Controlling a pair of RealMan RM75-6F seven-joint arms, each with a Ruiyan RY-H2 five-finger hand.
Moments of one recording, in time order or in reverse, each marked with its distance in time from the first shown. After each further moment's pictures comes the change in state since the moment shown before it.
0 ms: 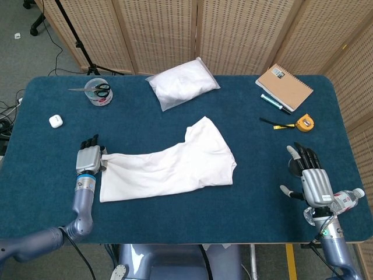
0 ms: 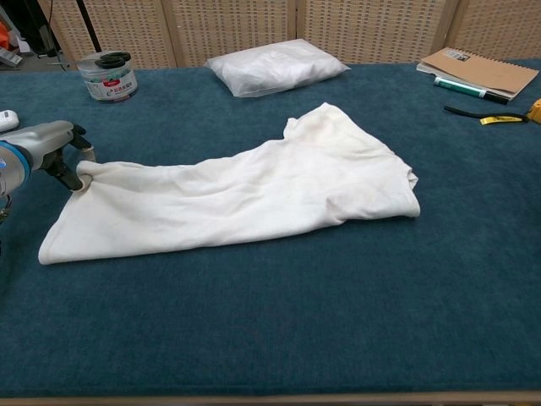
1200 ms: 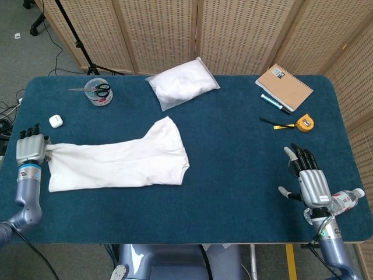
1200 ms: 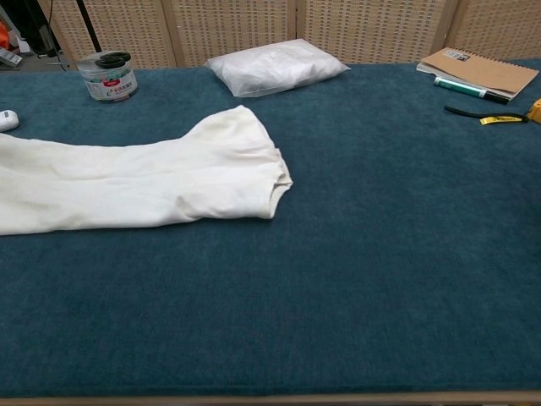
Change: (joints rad) left arm 0.086 0.292 0.033 0.131 0.013 -0.196 -0.042; right arm -0.001 -0.010 -0.001 0.000 -0.011 -0.011 -0.027
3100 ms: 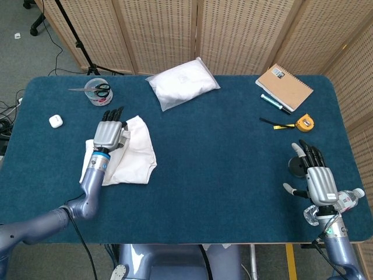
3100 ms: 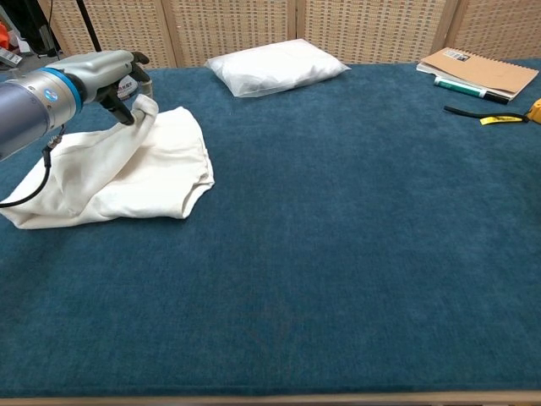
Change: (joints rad) left arm -0.241 -0.291 -0.091 0.006 0.267 0.061 -0.071; right arm -0.008 0.033 0.025 -0.016 0.023 0.001 0.060
